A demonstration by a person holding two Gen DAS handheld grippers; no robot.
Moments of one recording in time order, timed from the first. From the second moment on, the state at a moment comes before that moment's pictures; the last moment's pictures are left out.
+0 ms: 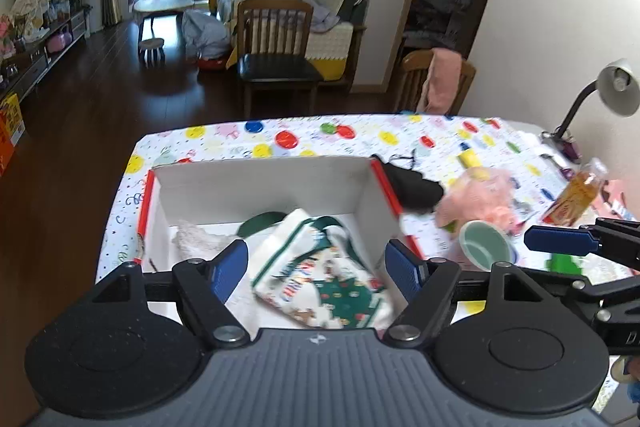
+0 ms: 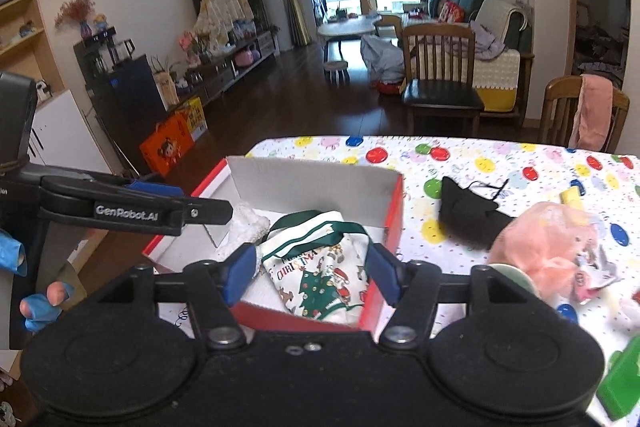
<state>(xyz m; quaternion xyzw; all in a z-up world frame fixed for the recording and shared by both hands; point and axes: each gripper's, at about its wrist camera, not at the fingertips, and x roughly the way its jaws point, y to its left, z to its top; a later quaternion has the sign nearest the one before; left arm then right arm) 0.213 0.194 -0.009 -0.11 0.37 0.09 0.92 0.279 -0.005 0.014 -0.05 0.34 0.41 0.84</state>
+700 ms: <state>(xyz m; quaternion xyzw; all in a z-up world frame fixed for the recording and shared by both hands) 0.167 0.078 -0.005 -0.14 0.32 0.02 0.94 0.279 -0.176 0.002 -0.03 0.32 0.36 0.88</state>
